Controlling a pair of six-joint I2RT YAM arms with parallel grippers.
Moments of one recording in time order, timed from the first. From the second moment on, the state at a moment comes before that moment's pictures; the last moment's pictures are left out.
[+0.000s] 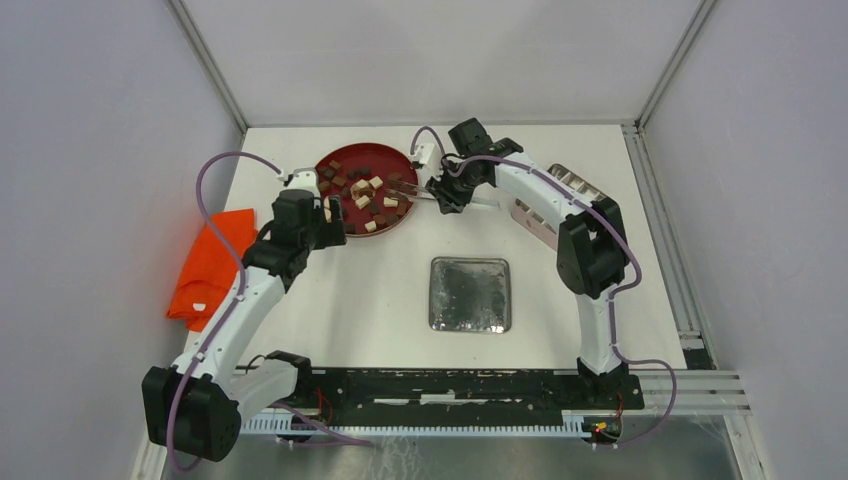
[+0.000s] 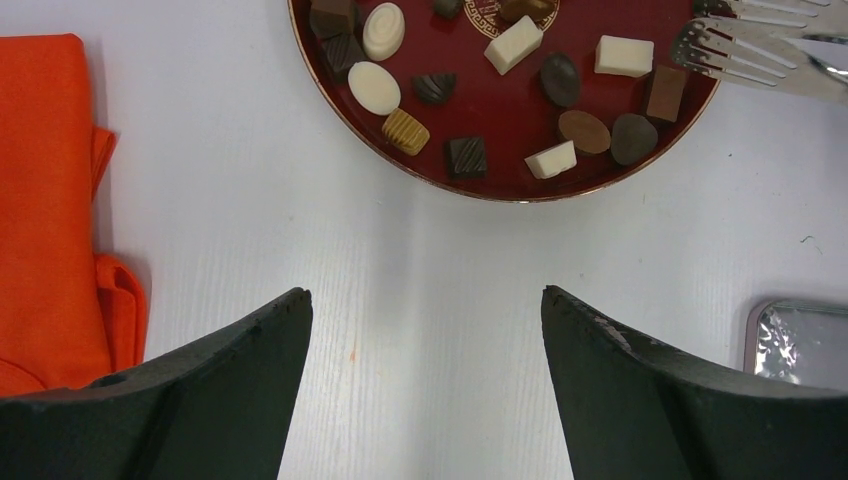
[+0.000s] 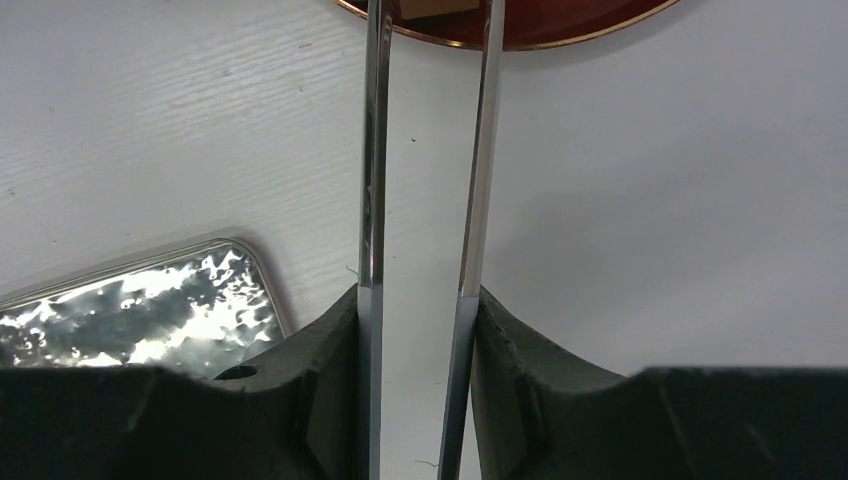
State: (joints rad) left arm -0.23 1.04 0.81 -0.41 -0.24 -0.21; right arm 0.54 2.07 1.83 -0.76 -0.40 -0.59
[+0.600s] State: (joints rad) left arm -0.23 1.06 0.81 -0.41 -0.24 -0.21; right arm 0.56 2.23 1.95 -0.77 -0.33 -0.60
